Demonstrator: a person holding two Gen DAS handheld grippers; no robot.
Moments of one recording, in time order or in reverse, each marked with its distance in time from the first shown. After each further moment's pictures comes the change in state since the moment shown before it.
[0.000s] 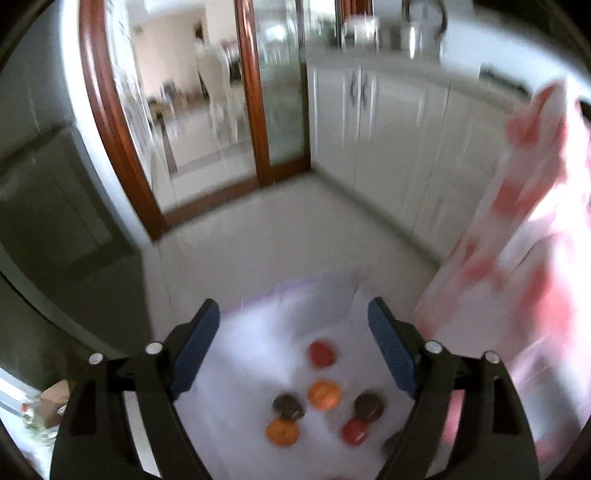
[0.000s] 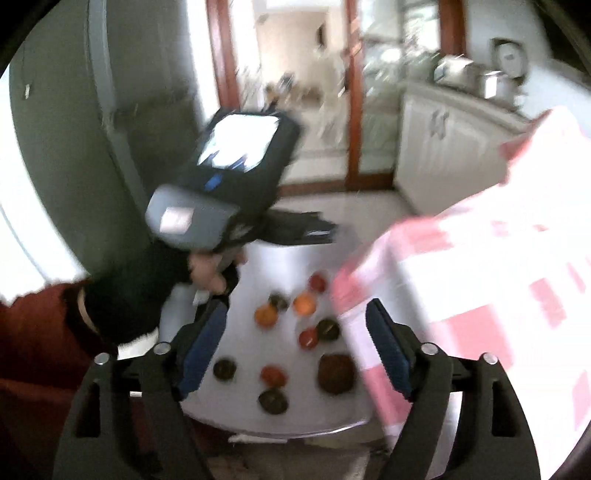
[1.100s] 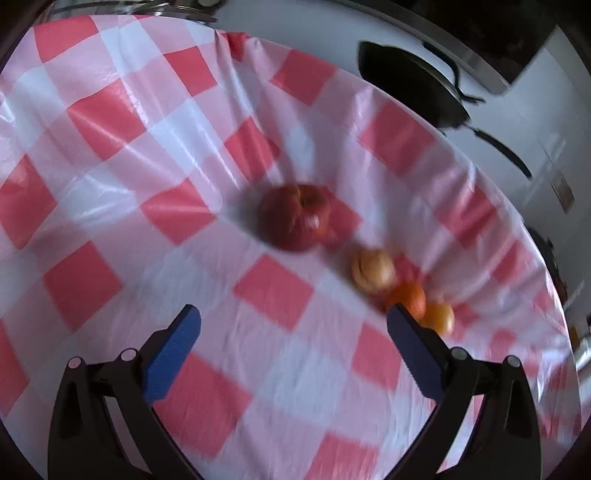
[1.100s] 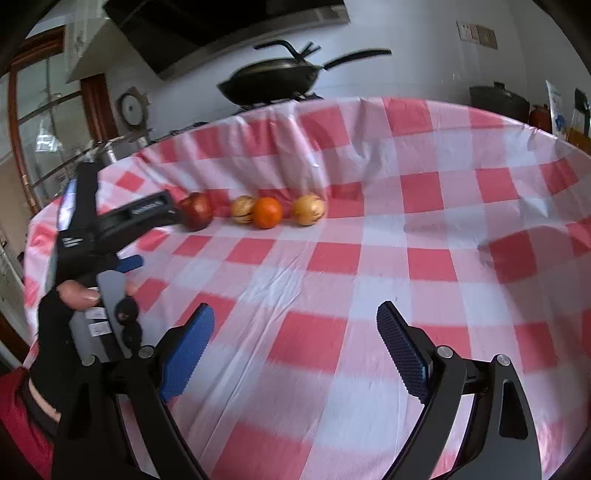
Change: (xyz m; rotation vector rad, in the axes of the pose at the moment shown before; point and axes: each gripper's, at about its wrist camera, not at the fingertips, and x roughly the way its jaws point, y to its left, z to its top) left arm -0.018 -0.550 0.063 0.021 0.125 -0.705; right arm -0.249 -0.413 -0.154 0.746 -0.174 -0.829
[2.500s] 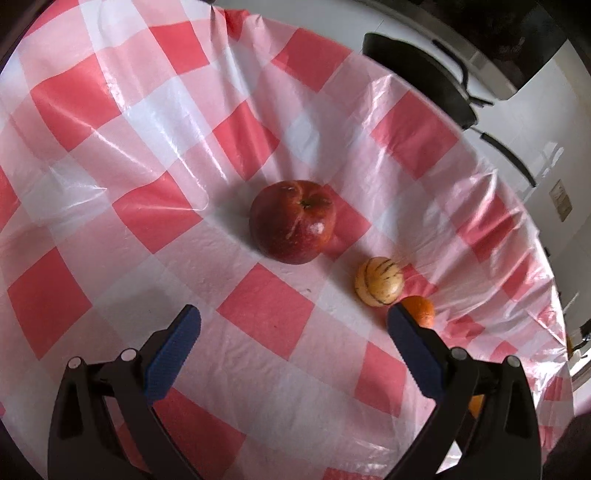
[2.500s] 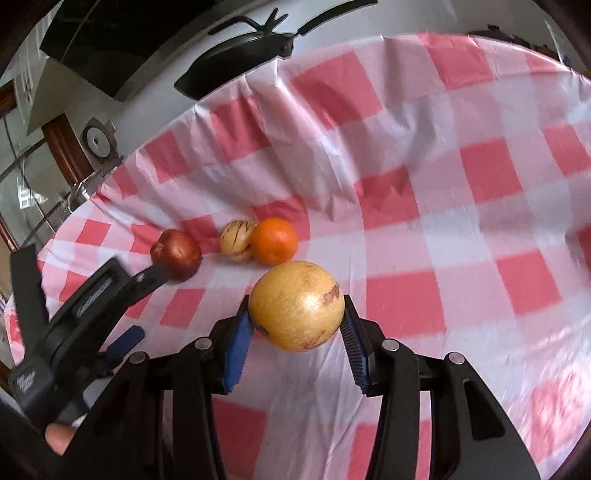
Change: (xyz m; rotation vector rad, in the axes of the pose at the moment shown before) left arm 0.030 0.005 0.006 -0.007 0.053 -0.037; right arm 0.105 0.031 0.033 0.237 0.039 0.054
